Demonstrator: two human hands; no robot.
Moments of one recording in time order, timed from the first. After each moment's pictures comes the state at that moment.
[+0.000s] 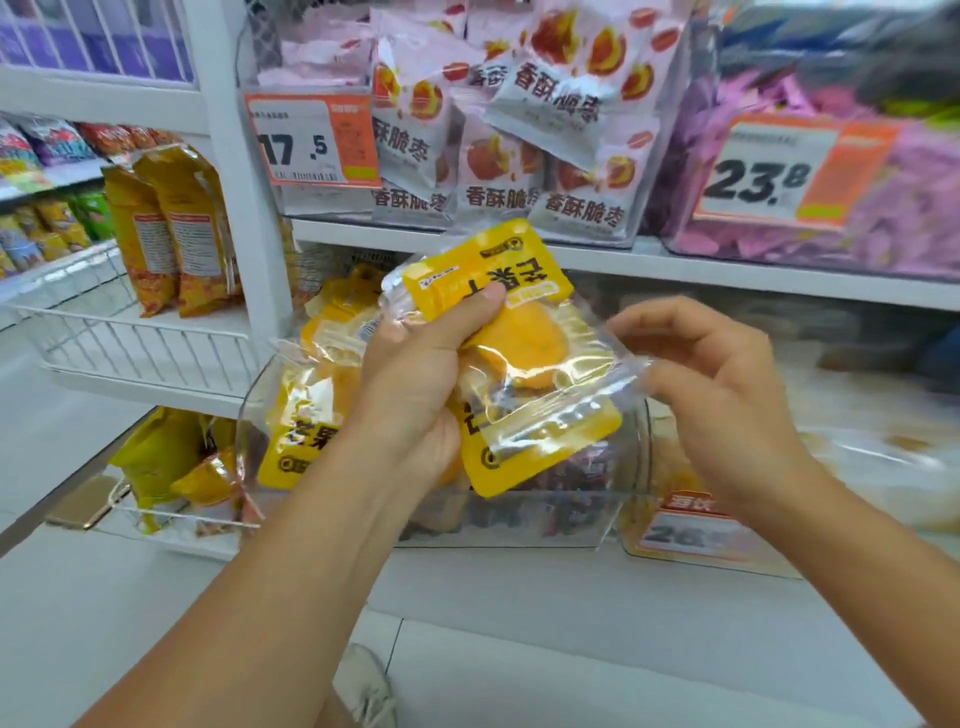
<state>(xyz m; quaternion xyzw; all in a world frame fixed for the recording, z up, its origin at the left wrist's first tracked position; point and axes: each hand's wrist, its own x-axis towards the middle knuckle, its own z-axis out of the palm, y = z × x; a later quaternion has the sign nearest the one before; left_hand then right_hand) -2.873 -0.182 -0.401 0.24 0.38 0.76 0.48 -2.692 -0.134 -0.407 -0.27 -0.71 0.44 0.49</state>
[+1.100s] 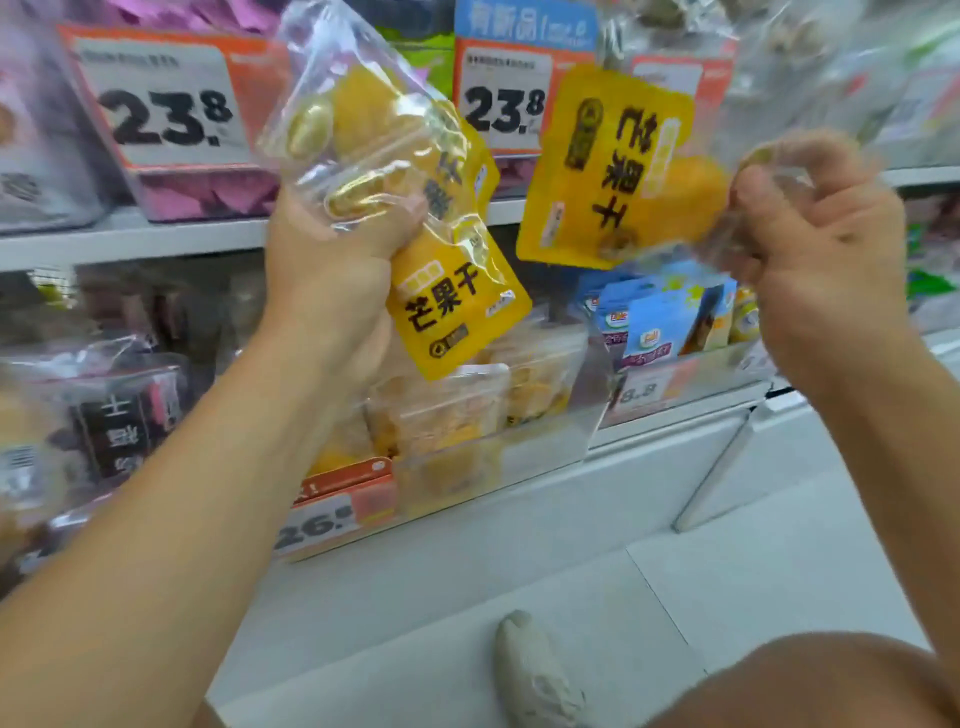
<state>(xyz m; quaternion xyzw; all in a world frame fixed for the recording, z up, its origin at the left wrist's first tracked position) -2.633 -0.067 -0.388 0.44 0.26 0.71 0.49 -2.378 -0.117 -0.373 -0.37 -0.56 0.23 0.71</state>
